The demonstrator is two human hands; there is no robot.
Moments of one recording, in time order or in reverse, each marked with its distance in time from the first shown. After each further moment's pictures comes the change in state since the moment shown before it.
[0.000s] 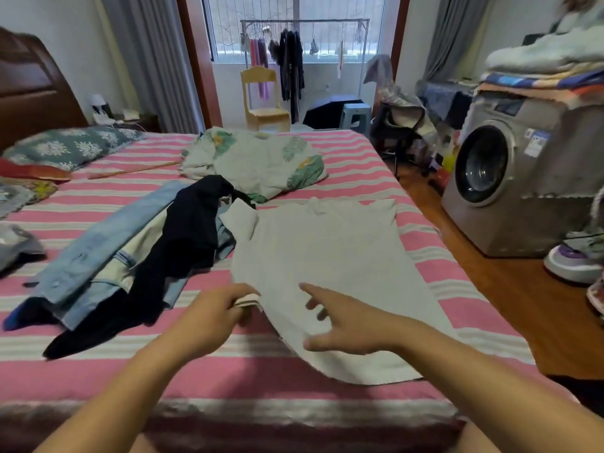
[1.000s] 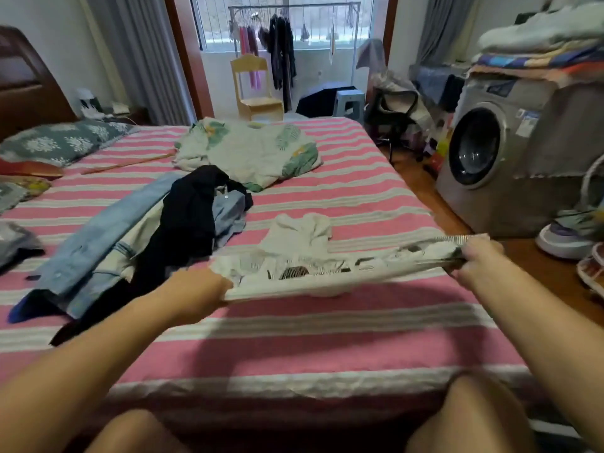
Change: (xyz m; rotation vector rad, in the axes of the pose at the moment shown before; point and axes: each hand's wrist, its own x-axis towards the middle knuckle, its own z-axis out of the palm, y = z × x) left_hand 0.030 -0.035 -0.024 0.952 -0.288 0.072; right_hand -0.036 0.173 -0.087 1.497 1.126 0.830
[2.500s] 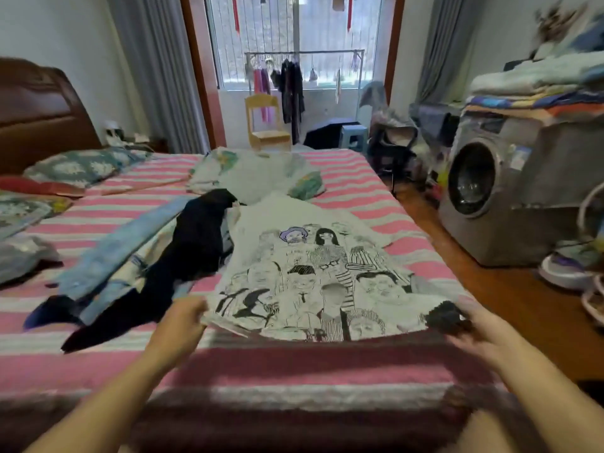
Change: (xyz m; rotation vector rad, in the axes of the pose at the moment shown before) left_hand -0.025 -0.002 0.083 -0.741 0.603 -0.329; right_hand -0.029 0.063 -0.073 -0.006 -0.320 0.087
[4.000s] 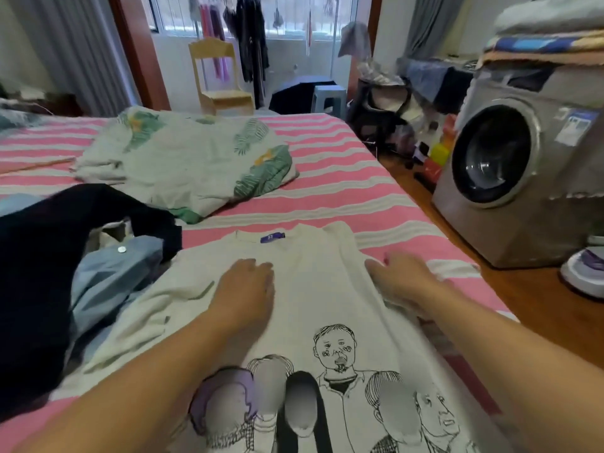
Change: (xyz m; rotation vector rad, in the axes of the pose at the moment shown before) left_hand 0.348 0.085 0.276 0.246 -0.317 0.177; right_hand 0.344 -0.071 0.216 -1.567 0.140 -0.509
